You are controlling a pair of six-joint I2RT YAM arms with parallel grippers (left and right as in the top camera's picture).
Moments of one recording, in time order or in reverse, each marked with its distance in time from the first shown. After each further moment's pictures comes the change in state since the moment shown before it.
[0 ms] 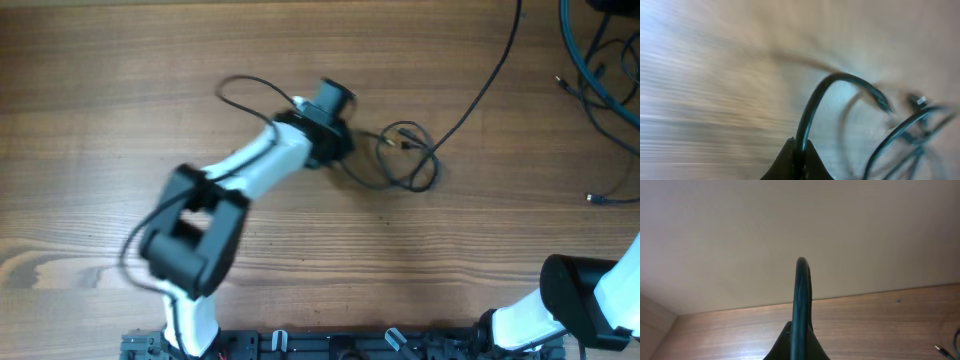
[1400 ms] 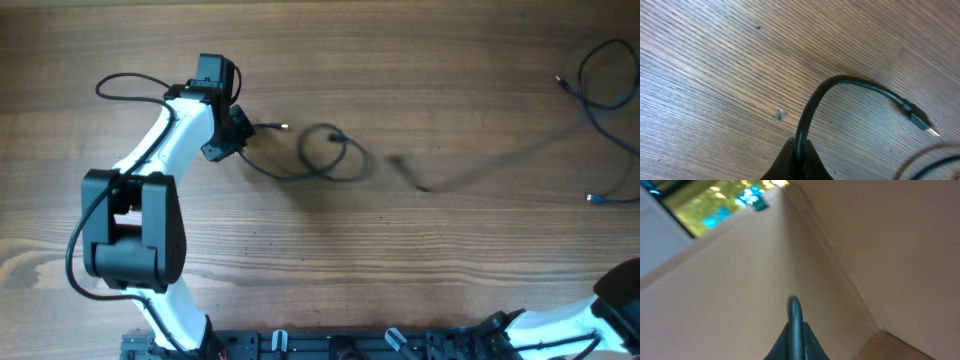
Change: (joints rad) left arm 0.386 -0.026 0.000 -0.274 -0.124 0.183; right arm -0.810 0.042 0.000 0.427 -0.151 0.355
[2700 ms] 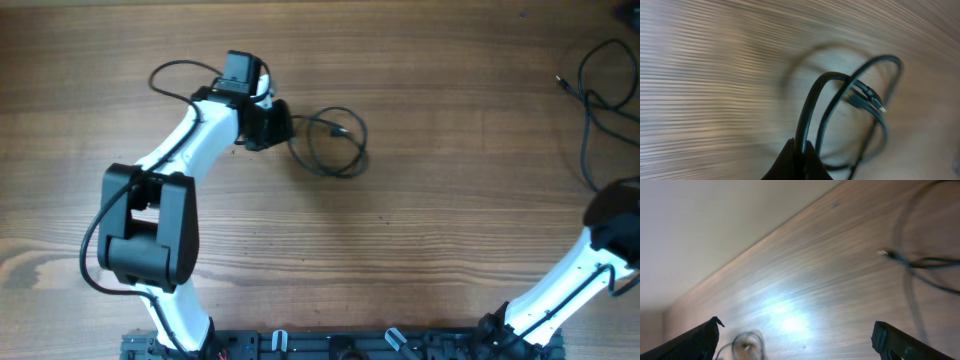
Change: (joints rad) left arm -0.111 0.019 0.000 0.185 0.417 0.161; right arm 0.365 0.410 -0.003 -0.668 -0.171 -0.537
